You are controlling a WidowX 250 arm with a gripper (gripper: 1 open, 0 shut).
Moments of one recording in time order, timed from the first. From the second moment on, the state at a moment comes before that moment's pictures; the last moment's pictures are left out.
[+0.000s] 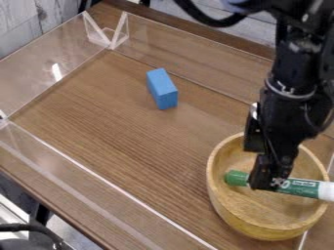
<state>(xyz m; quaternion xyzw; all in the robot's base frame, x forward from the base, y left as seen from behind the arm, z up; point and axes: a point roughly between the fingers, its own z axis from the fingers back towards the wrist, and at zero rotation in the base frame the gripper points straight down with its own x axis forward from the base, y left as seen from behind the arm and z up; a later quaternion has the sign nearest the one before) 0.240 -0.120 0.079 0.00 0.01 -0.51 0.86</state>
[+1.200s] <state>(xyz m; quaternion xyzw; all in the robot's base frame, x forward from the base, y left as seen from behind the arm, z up) 0.241 -0.126 0.074 0.01 -0.06 -0.52 0.85</state>
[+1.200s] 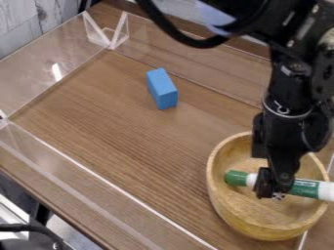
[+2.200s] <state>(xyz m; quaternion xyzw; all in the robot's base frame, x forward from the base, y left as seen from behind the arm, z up) 0.243 -0.129 0.064 0.00 -0.10 -0.54 0.84</state>
